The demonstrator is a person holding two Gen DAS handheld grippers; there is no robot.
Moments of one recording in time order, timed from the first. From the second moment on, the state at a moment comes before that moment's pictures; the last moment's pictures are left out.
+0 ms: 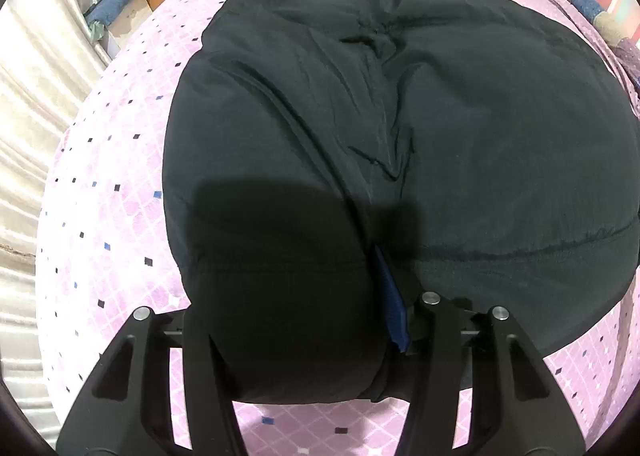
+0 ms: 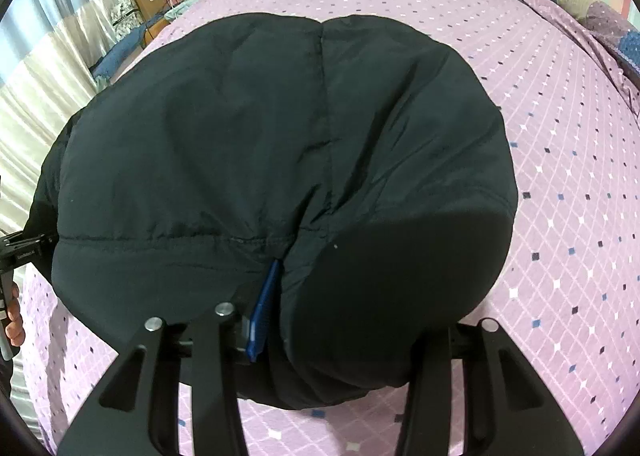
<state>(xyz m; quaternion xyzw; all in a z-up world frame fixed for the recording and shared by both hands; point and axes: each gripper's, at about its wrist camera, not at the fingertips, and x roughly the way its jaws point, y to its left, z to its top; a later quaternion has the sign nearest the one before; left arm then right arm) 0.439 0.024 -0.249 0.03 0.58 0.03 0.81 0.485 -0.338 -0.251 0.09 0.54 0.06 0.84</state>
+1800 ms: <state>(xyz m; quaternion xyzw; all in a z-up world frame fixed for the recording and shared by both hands) 0.433 0.008 -0.181 0.04 0.55 0.03 0.83 0.472 -0.343 -0.190 0.09 0.49 0.07 0.87</state>
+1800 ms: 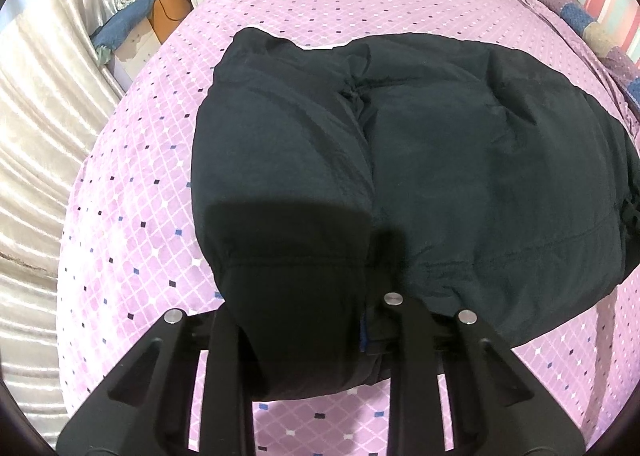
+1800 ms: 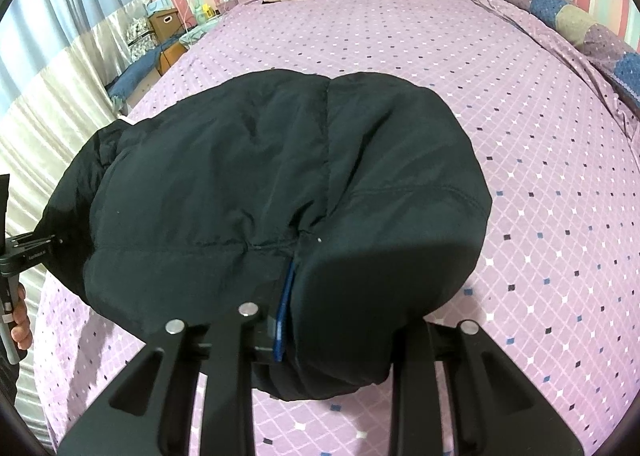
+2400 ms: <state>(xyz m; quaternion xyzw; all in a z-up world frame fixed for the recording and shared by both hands) 0.430 -0.001 -0.137 0.02 0.52 0.01 0.85 0.470 -0.338 -0.145 0.07 0.44 0.09 0.89</state>
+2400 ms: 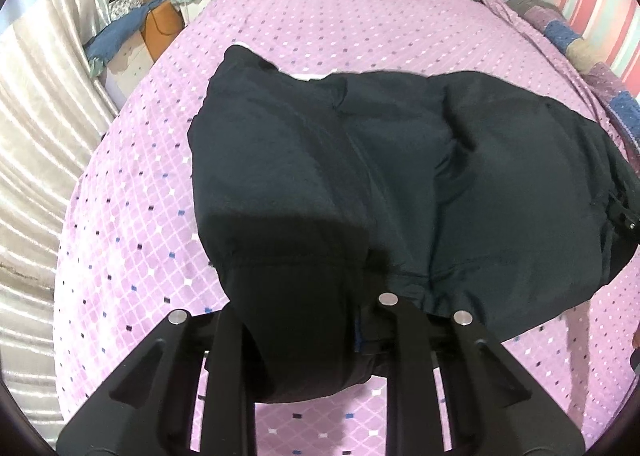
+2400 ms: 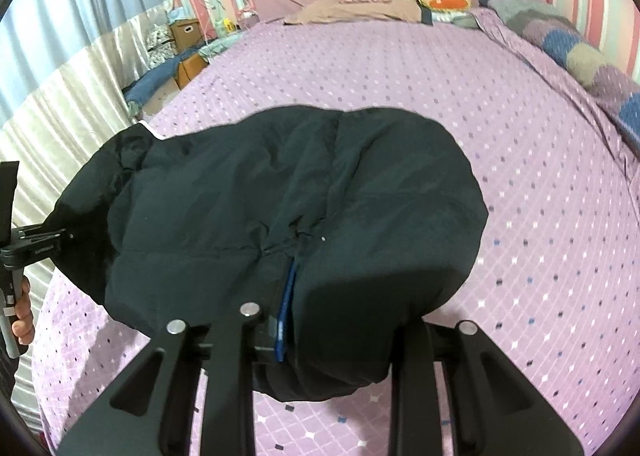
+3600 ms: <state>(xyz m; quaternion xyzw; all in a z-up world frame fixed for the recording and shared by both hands) 0.224 -0.051 -0.082 0.02 0.47 -0.04 0.88 0.276 -0.376 -0.085 0.00 0.35 0.07 0.93</state>
